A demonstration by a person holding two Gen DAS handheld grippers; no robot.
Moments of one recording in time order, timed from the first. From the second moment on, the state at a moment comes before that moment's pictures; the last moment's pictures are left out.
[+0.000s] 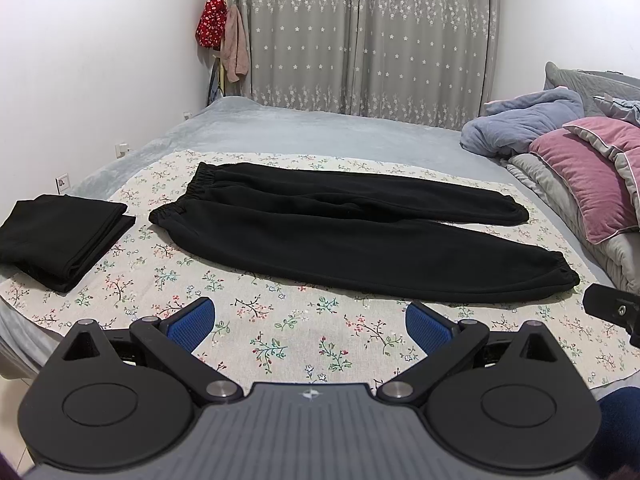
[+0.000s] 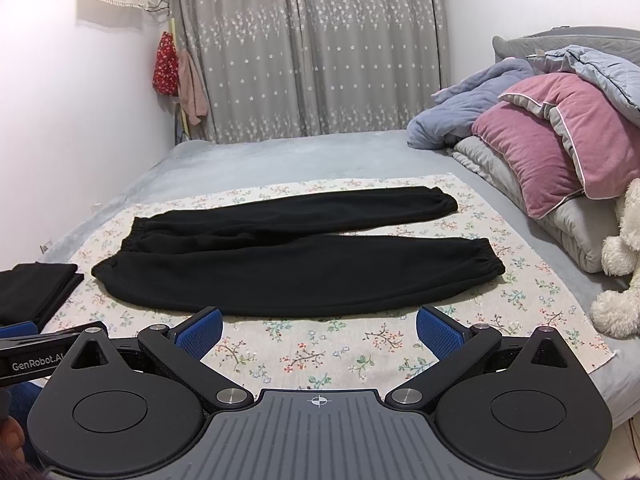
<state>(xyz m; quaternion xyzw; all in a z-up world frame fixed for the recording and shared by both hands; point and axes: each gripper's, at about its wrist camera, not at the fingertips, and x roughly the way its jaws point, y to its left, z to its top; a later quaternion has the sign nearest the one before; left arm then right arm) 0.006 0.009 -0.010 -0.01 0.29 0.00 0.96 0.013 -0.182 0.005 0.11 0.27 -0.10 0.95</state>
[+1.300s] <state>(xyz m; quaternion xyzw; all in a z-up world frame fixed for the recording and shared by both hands) 0.122 0.090 -0.046 -0.08 0.35 0.03 0.93 0.060 -0.259 -0.066 0.17 0.33 -0.17 0.91</state>
